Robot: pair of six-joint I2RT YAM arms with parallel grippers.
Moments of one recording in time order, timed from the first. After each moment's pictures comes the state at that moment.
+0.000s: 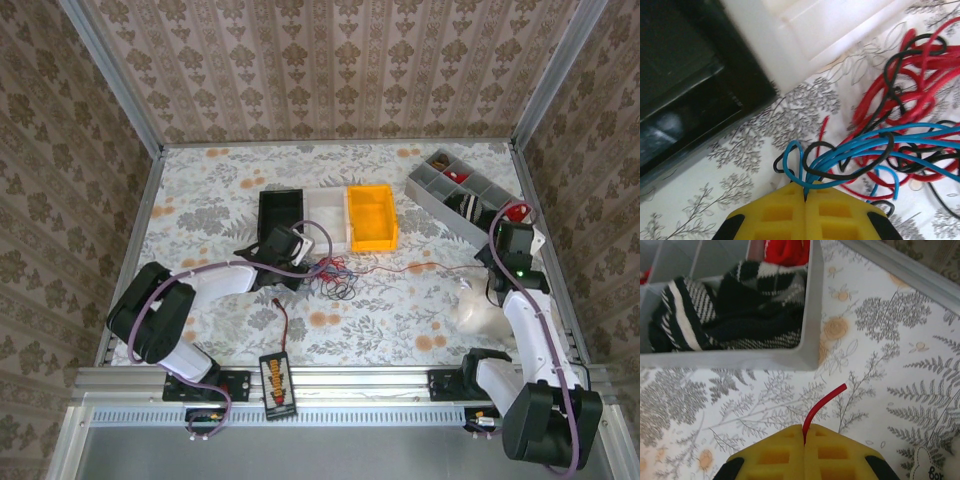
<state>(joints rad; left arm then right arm) -0.69 1.54 0.74 -0.21 0.00 -0.08 -0.22 0.93 0.62 -0.48 0.23 0.58</state>
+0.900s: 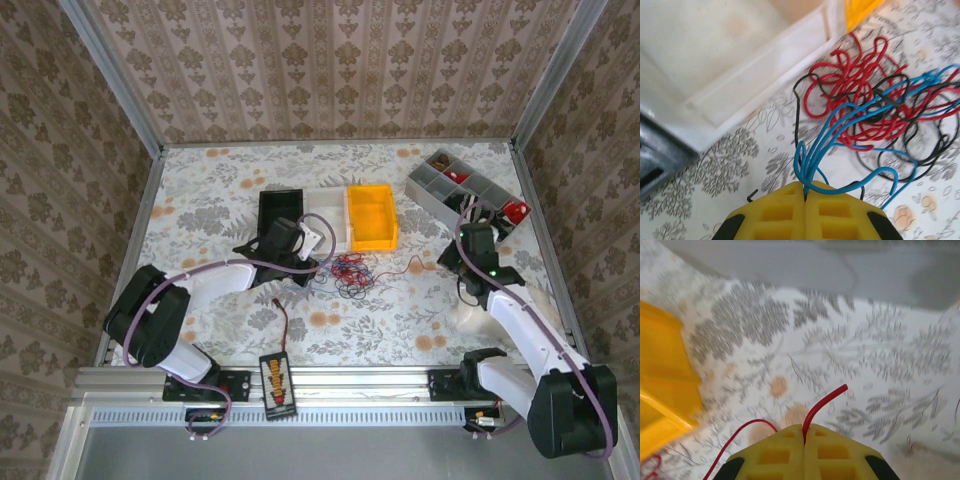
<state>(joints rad) -0.71 1.52 0.80 -0.18 0.23 -0.09 0.10 1.01 0.55 -0.40 0.16 0.66</state>
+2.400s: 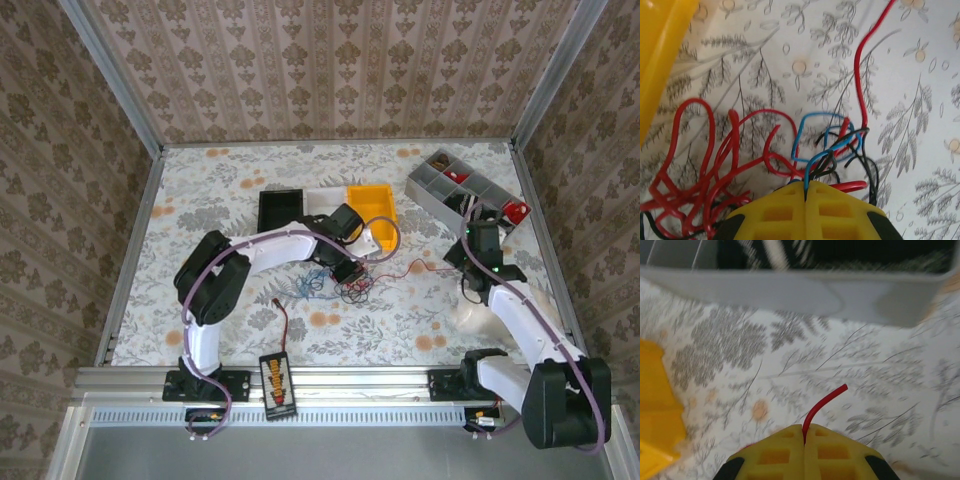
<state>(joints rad) -0.88 1.92 1.33 -0.60 0.32 0.22 -0.03 1.03 0.58 -0.36 0.15 0.63</state>
